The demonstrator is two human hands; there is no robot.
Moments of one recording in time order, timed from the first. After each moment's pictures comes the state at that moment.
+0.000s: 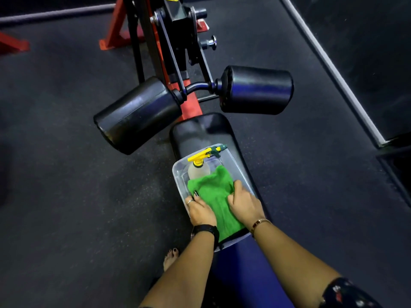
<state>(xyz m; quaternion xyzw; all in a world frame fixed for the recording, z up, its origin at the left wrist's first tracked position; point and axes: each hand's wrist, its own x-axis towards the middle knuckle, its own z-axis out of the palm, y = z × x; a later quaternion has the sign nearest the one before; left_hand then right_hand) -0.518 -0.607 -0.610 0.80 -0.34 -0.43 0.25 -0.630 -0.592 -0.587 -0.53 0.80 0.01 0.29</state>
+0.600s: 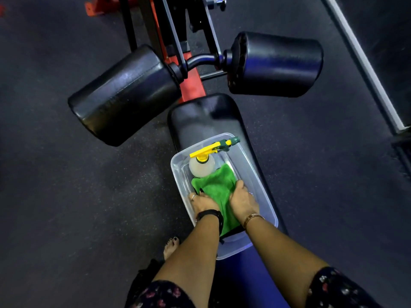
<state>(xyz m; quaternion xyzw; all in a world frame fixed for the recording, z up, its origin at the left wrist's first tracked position) -0.526 -0.629 -0.701 0.84 -0.27 -0.47 0.10 -0.622 -0.608 -0.682 -0.40 0.84 0.07 0.37</state>
